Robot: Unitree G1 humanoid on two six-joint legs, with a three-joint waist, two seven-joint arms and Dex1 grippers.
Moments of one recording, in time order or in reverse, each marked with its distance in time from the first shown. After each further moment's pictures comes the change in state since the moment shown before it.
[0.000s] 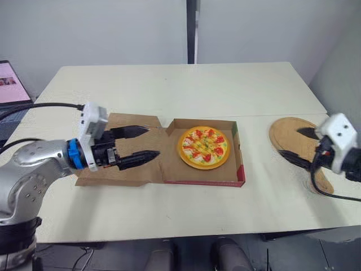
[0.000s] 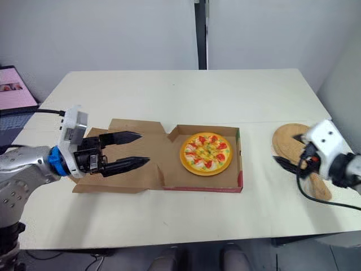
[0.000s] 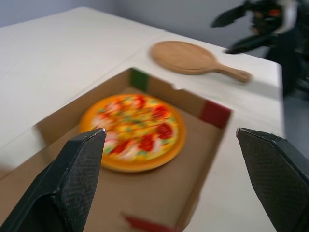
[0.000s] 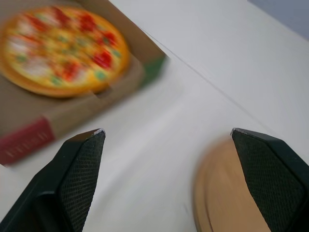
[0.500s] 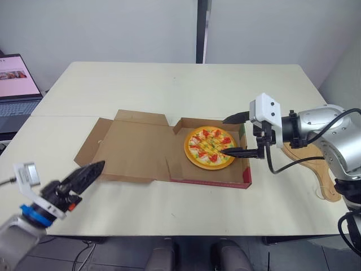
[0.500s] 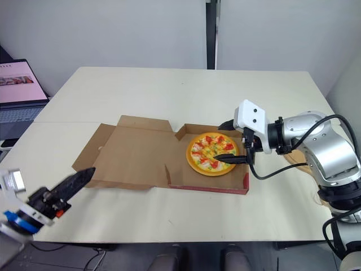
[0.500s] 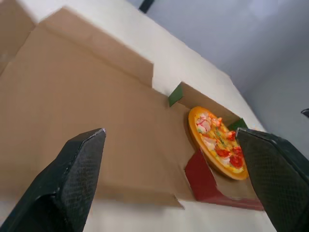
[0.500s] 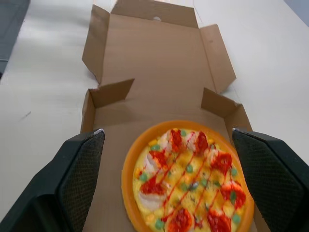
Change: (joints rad) left arm 0.559 -0.411 0.413 -0.059 -0.563 0.097 0.564; right arm -0.480 0.127 0.417 0.156 0.019 -0.017 0.243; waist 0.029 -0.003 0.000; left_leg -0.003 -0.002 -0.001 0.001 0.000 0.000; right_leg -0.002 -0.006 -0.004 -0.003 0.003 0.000
